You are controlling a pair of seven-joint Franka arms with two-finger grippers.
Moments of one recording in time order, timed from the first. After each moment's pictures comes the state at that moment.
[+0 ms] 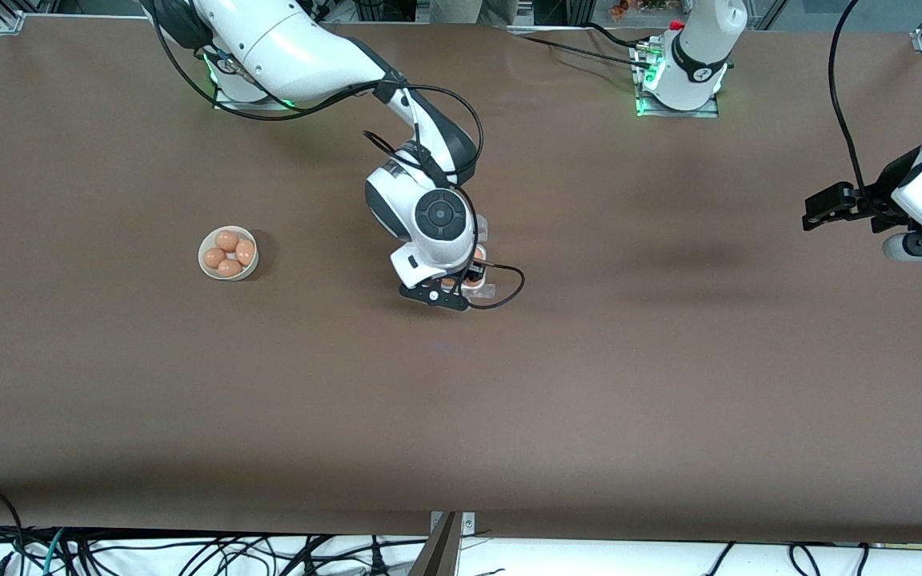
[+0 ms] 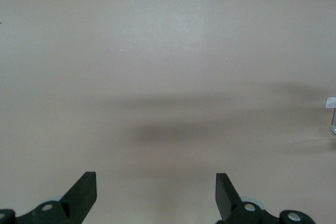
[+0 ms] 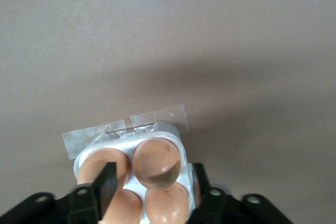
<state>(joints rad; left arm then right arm) -0.11 0.12 0.10 -1.52 -0.02 1.53 -0.01 0.62 0.86 0.18 -1.27 -0.09 2.03 1.03</state>
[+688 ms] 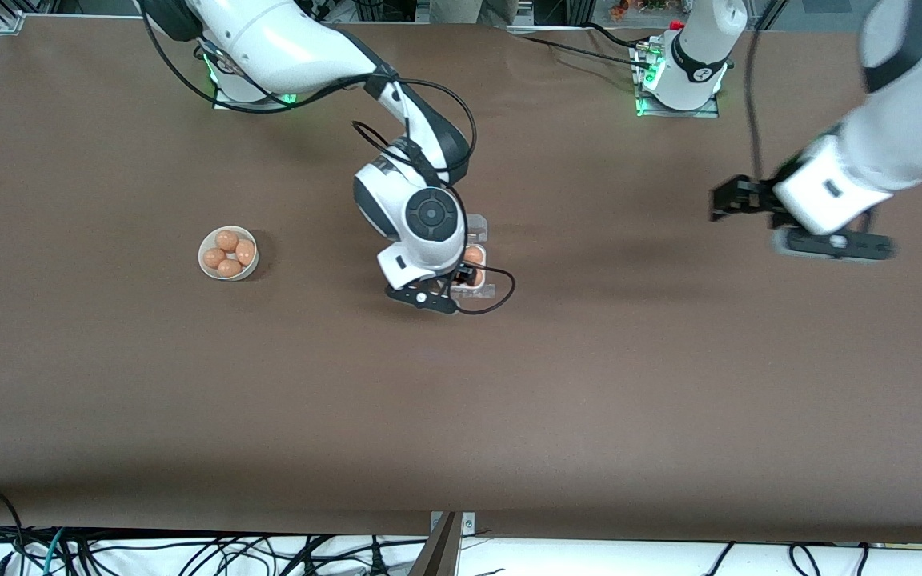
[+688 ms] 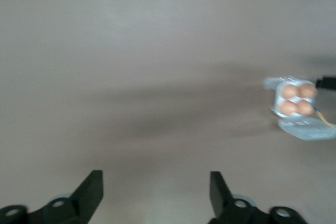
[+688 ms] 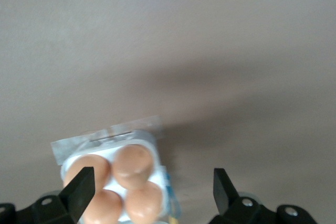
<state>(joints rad) -0.20 0.15 -0.02 -1.52 -0.15 1.52 -0.15 0.59 0.79 0.15 -1.26 -0.09 1.91 0.99</state>
